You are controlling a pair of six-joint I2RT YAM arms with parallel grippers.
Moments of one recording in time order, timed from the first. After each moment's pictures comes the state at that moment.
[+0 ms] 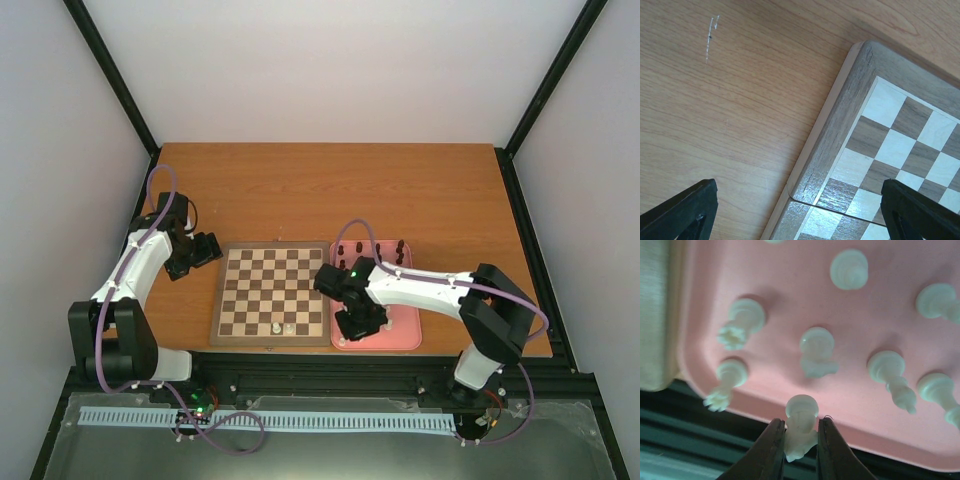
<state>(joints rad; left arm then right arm) 0.07 1.37 1.00 -0.94 0.07 -0.44 1.04 1.66 1.04 -1.03 -0.09 0.64</state>
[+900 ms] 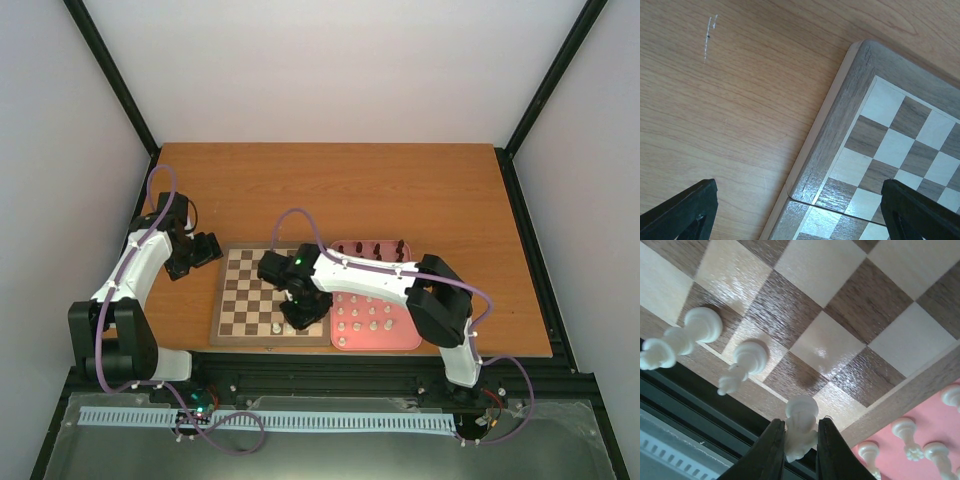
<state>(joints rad) 0.07 1.37 1.00 -0.94 0.08 -0.44 1.14 1.98 1.58 -1.14 -0.14 0.50</state>
